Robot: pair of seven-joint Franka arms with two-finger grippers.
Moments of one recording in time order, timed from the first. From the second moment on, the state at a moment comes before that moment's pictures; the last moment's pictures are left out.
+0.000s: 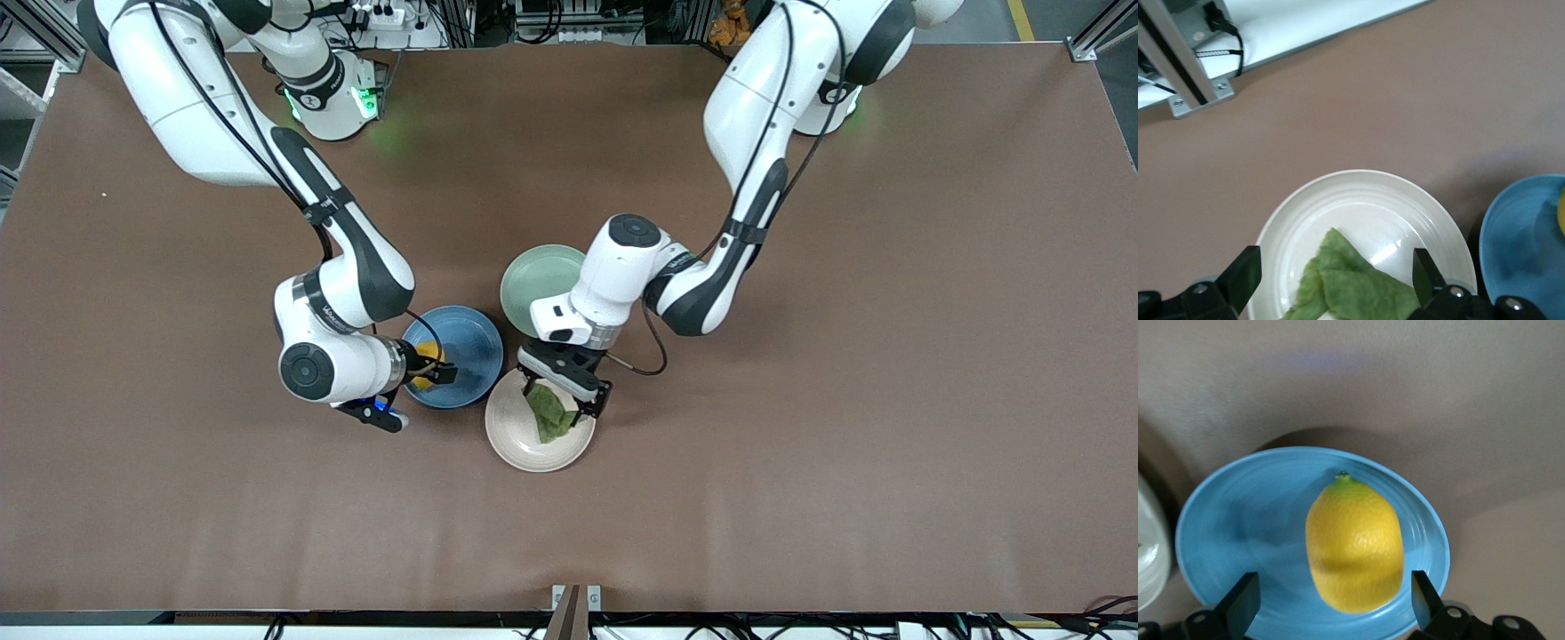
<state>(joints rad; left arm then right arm) -0.71 0.94 0.00 -1.33 0.26 2.93 -0.36 0.11 0.75 0.29 -1.53 0.05 2.01 0.70</state>
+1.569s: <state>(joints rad) -0.78 1.08 0.08 -1.26 0.26 2.96 -0.43 -0.17 0.66 0.30 -1.49 -0.01 1.70 0.36</state>
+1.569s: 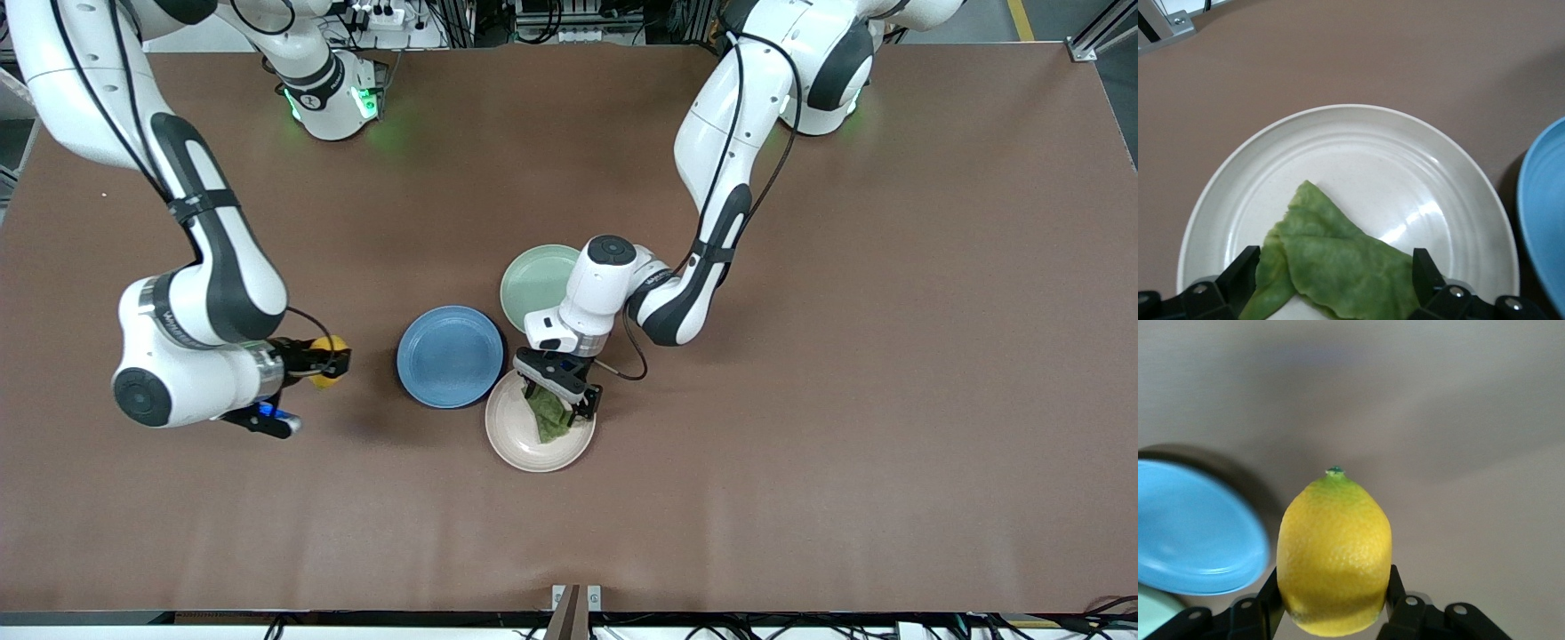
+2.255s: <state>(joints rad) -0.78 1.09 0.08 -1.26 0.26 2.96 -0.43 -0.30 0.67 0.29 -1.65 -0.13 1.85 0.20</state>
